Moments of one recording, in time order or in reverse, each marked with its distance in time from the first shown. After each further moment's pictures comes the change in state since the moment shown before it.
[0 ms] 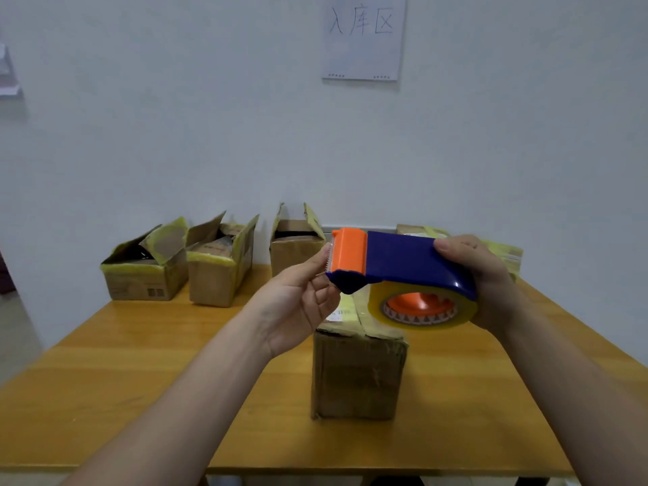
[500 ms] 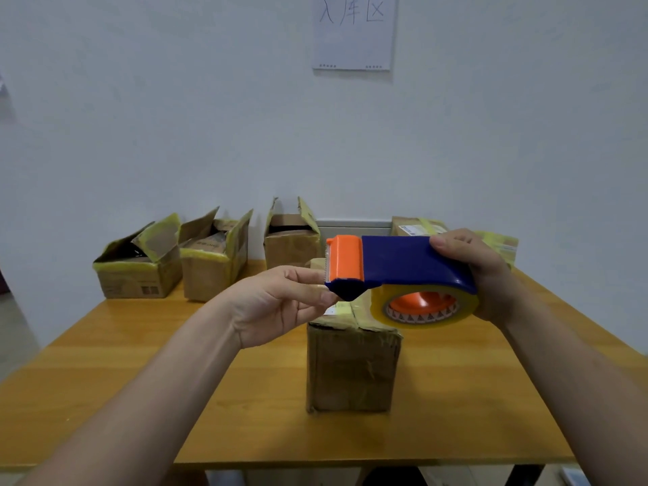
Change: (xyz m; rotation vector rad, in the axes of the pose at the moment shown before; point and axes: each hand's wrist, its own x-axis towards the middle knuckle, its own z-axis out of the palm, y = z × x) left_hand -0.003 0.018 -0.021 0.253 -0.195 -0.199; right_hand -0.005 -0.005 -0.006 -0.023 -0.109 0.050
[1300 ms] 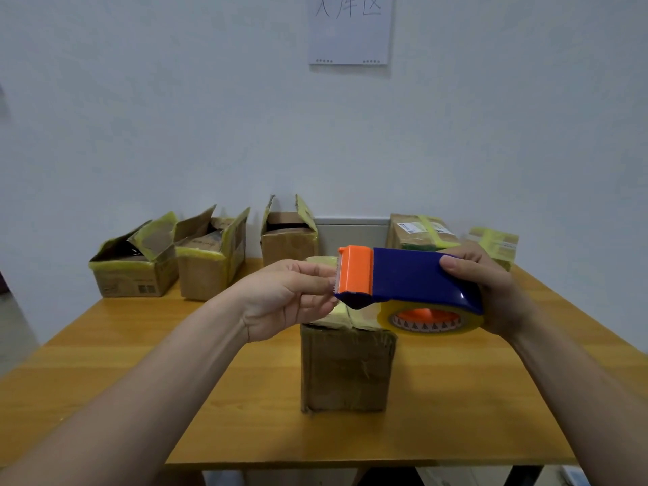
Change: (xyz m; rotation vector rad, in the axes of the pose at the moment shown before) left_hand 0.015 0.000 0.016 0.138 0.155 -0.021; right_hand -0.019 0.019 -0.017 -0.064 0.006 -0.033
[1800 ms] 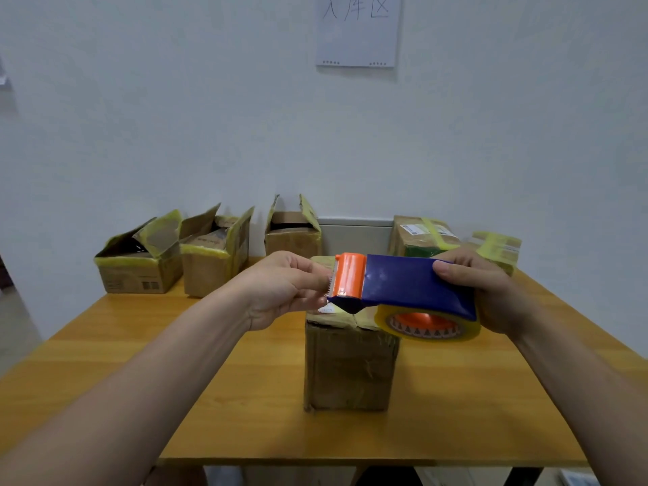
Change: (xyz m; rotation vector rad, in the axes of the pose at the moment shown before) left_hand -0.003 0.006 -0.001 0.308 0.195 0.043; right_hand 0.008 -0.002 0.001 -0.076 -0.095 0.073
